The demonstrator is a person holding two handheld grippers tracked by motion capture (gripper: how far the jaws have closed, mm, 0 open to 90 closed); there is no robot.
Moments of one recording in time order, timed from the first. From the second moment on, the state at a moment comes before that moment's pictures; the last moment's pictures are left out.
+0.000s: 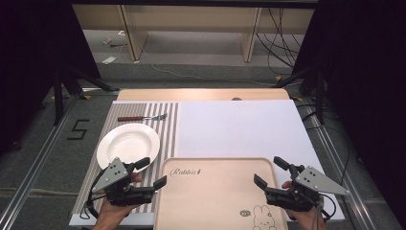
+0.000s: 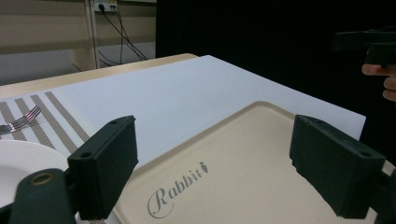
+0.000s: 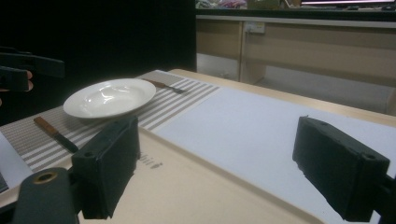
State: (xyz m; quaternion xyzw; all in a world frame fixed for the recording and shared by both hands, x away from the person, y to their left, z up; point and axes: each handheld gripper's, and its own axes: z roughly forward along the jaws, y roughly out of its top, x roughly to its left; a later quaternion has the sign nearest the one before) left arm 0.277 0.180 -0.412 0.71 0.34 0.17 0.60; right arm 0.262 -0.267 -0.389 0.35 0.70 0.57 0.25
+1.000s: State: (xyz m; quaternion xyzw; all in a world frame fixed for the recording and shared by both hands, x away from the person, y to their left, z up) left arm 0.277 0.193 -0.403 0.70 0.35 0.17 0.60; right arm 0.262 -0.267 -0.389 0.35 0.70 0.57 0.25
